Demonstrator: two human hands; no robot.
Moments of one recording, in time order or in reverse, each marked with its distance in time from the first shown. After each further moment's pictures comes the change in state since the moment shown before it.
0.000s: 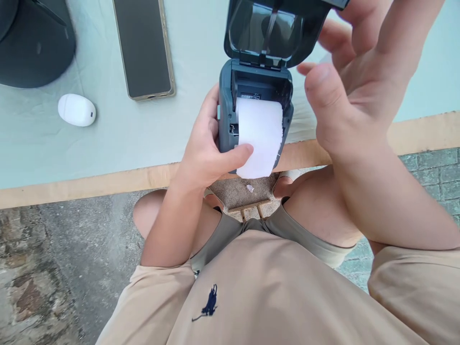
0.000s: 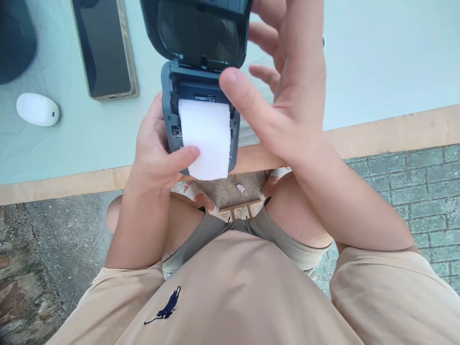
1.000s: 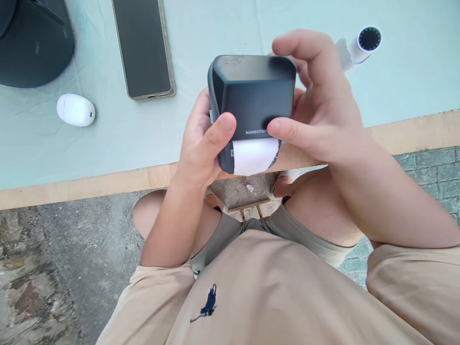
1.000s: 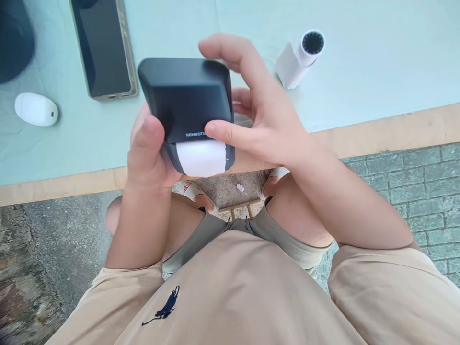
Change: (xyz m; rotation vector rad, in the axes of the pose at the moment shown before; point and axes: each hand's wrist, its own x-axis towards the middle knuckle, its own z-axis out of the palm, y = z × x) left_hand -0.002 0.014 0.011 -0.406 0.050 -0.035; right_hand 0.002 0.019 0.010 0.419 -0.235 0.128
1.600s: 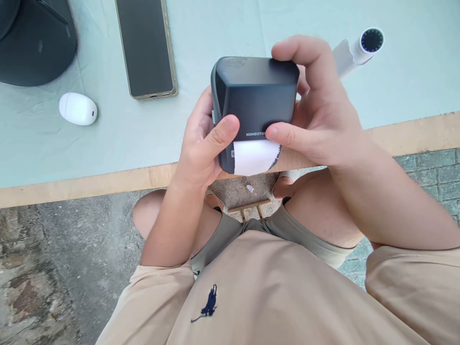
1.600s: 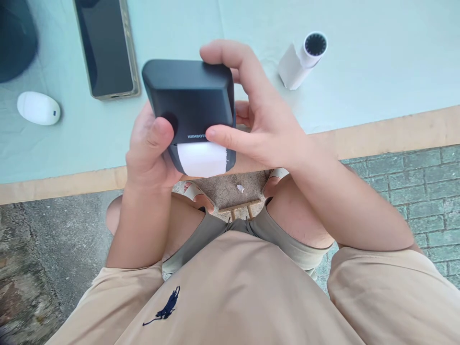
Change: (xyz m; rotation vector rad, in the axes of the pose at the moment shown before) left_hand -0.003 0.004 0.012 0.031 0.103 -0.005; right_hand -0.001 -0.003 0.004 0.083 -0.051 0.058
